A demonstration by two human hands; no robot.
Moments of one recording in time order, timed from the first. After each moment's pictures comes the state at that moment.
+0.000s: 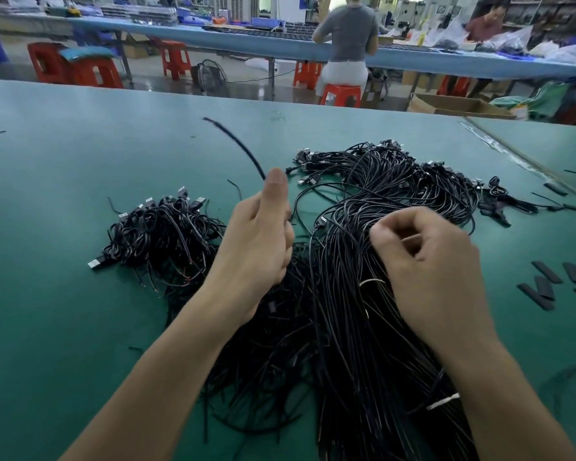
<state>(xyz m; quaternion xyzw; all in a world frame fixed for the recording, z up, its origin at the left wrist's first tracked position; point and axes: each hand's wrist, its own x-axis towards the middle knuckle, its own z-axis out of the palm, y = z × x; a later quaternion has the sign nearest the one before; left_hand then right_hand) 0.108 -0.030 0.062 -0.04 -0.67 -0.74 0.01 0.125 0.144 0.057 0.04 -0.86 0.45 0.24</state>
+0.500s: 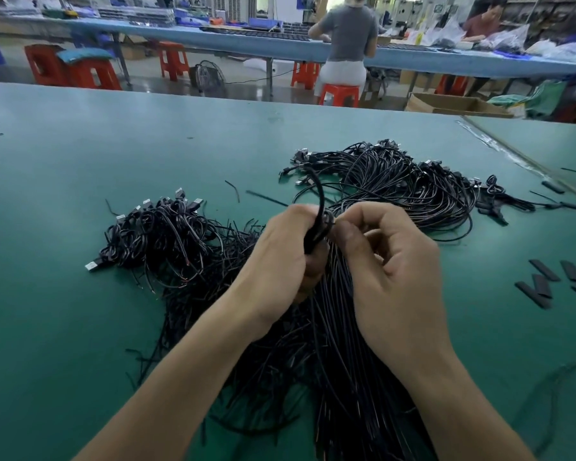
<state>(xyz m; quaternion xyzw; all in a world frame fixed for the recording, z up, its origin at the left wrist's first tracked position) 0.115 -0.012 0.059 -0.12 -0.66 -0.74 -0.09 0.136 0.108 0.056 0.13 -0.77 0.56 0.27</state>
